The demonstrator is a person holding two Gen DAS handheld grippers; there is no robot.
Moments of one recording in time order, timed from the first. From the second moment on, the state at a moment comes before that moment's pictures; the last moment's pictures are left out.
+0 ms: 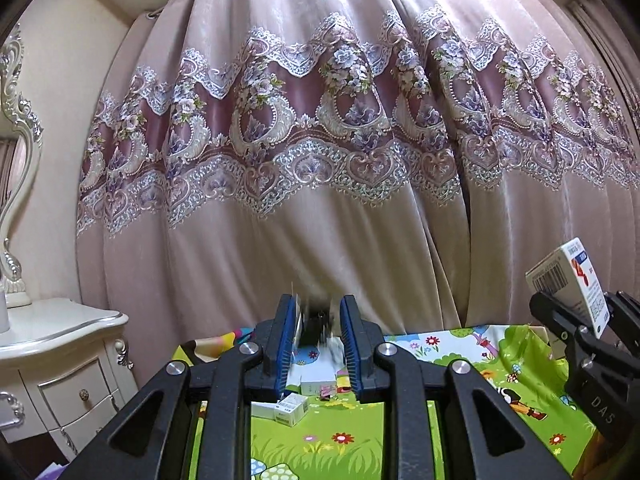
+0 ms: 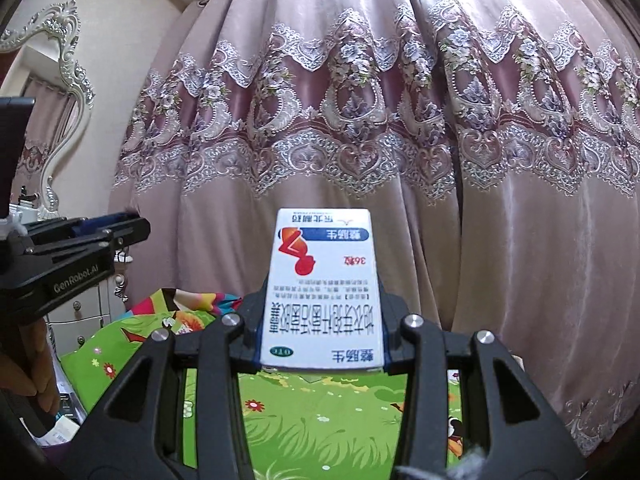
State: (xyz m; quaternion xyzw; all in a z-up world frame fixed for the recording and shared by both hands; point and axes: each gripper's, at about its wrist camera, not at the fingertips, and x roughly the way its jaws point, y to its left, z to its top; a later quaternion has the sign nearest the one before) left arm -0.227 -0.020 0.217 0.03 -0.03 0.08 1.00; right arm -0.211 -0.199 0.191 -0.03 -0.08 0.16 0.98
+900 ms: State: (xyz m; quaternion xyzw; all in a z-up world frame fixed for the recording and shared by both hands) left arm -0.124 -0.017 0.024 -0.02 0.39 -0.10 0.92; right arm -0.182 -0.192 0.171 -0.03 0.02 0.20 0.98
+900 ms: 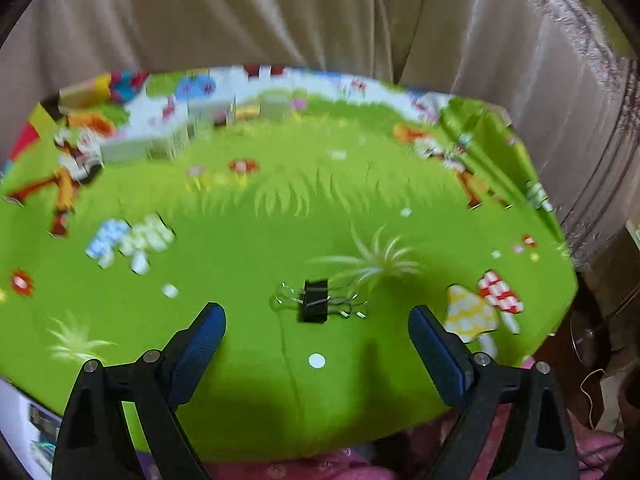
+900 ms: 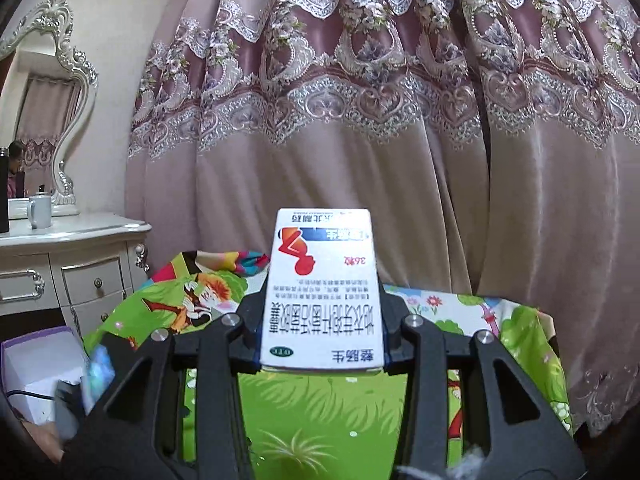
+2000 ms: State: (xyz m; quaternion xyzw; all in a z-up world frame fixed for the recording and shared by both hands) left arm -0.202 -0.004 0.184 0.01 0.10 0.01 0.99; right arm -0.227 -0.187 0.197 -0.06 -0.07 0.20 0.98
